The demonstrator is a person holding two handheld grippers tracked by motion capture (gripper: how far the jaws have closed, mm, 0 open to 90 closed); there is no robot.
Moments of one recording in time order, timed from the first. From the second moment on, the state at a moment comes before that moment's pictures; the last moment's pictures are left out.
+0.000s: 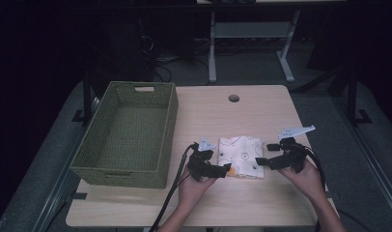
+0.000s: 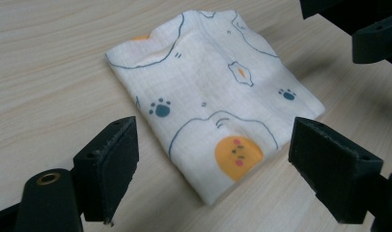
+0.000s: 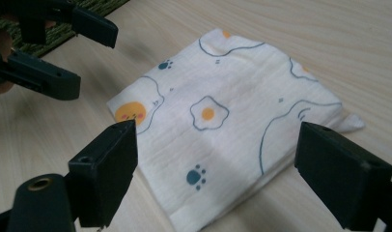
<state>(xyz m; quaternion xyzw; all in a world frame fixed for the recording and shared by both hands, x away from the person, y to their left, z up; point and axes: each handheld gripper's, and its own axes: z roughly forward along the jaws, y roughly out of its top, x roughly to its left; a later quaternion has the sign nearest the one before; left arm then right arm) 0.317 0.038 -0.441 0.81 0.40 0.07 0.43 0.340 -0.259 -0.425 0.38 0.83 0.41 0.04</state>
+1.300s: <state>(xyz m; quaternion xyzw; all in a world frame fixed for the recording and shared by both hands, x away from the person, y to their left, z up) 0.347 0.017 -0.463 0.83 0.42 0.05 0.36 0.386 -0.251 -0.460 0.44 0.82 0.36 0.06</state>
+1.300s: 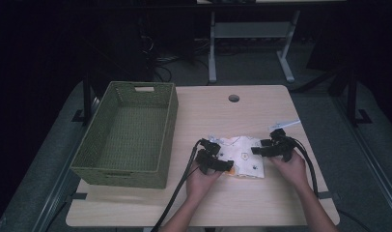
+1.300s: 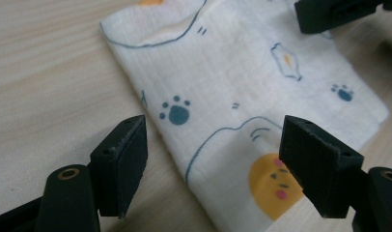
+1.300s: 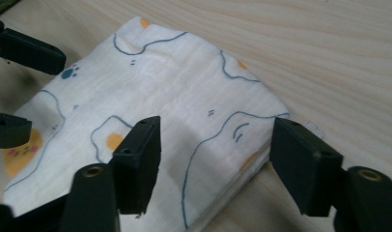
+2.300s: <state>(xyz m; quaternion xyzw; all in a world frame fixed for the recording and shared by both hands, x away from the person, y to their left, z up) 0.350 0.005 -0.461 0.86 0.38 0.06 0.33 0.381 -0.233 -0.464 0.44 0.83 0.33 0.07</state>
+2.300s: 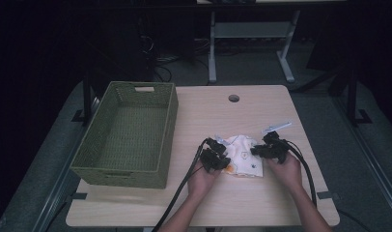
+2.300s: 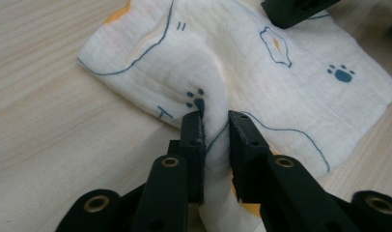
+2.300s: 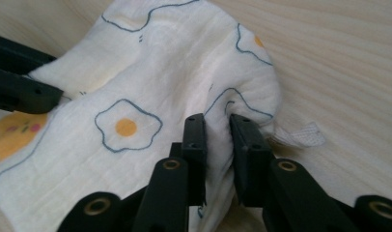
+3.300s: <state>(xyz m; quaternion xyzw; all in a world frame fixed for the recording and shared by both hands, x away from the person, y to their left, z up) 0.347 0.045 -0.417 0.84 0.39 0.04 0.37 0.381 -0.249 -0.444 0.47 0.75 0.47 -0.08</state>
